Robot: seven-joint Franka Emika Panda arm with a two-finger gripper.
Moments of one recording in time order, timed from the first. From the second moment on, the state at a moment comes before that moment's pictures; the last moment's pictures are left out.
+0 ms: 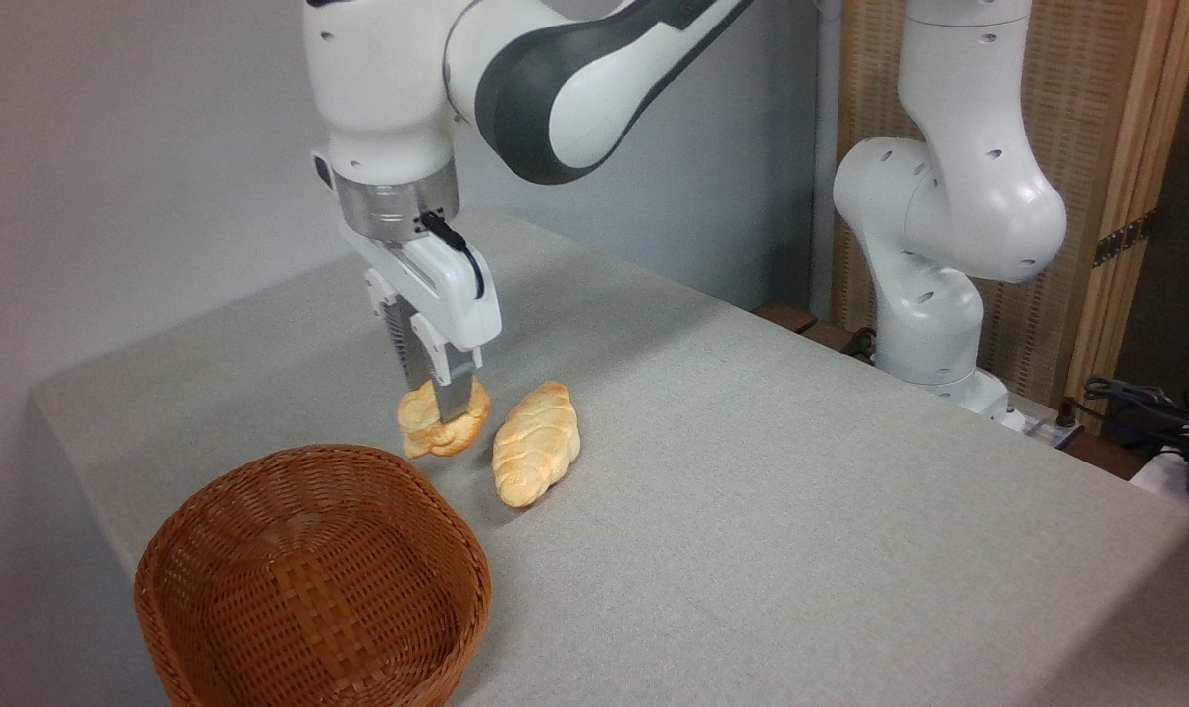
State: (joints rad) arm -0.10 -0.03 -0.10 -1.97 -0.23 1.95 0.69
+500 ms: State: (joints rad) arm -0.13 -0.04 -0.10 -2.00 -0.23 1.95 0.70
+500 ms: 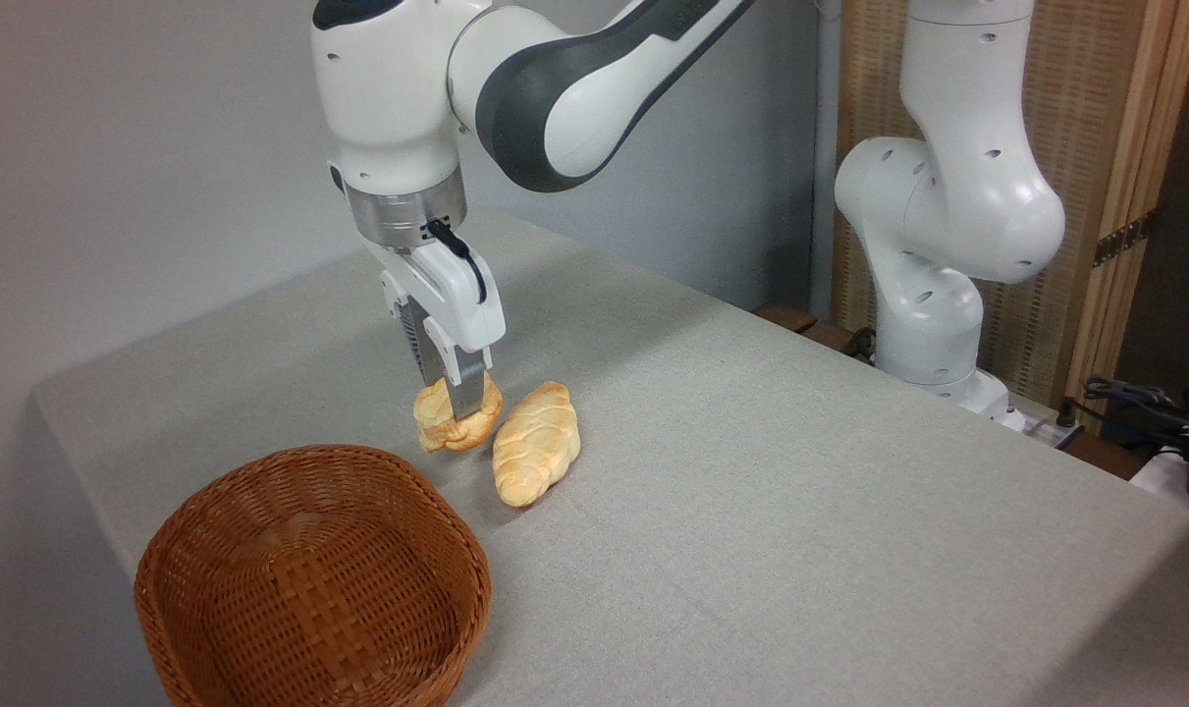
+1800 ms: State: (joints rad) arm -0.12 -0.06 0.00 -1.91 -0.10 1.96 0.70
